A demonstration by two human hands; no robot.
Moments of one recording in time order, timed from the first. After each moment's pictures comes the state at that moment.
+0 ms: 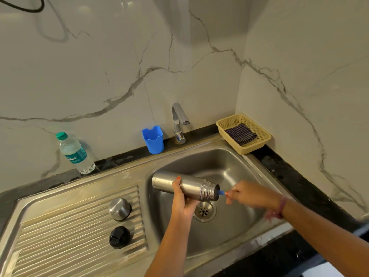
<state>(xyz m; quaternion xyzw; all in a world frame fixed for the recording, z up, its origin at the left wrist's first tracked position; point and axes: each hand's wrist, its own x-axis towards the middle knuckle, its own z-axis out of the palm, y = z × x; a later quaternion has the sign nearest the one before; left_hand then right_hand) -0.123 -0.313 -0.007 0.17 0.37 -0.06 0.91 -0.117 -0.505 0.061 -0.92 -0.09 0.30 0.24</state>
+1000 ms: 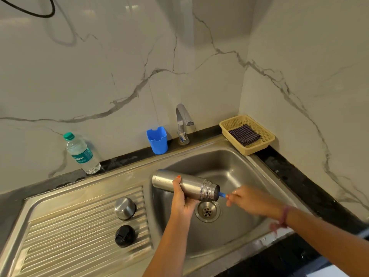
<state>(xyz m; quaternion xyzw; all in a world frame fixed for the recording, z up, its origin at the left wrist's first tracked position) -0.127 -0.302 -0.001 0.19 0.36 -0.05 0.91 -0.130 -0.498 0.053 -0.93 -0.08 0.28 0.23</state>
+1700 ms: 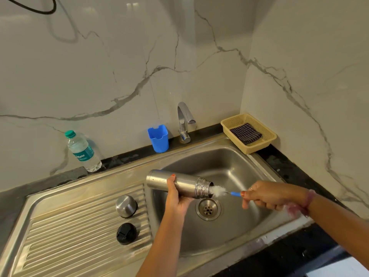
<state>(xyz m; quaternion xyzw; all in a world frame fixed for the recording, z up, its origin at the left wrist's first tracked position) -0.119 -0.282 -0.011 0.21 0.37 -0.03 0.90 -0.121 -0.529 0.082 -0.84 -0.02 0.43 0.33</state>
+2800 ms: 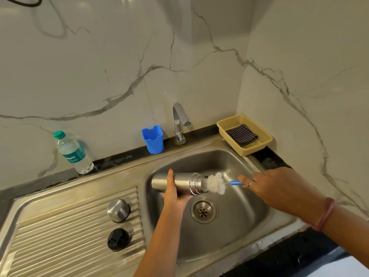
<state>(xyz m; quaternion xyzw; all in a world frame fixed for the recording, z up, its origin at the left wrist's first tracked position) -0.091 -0.286 -0.021 0.19 0.43 -0.01 0.88 -0.135 -0.539 0.121 -0.91 -0.38 -0.08 -0.15</state>
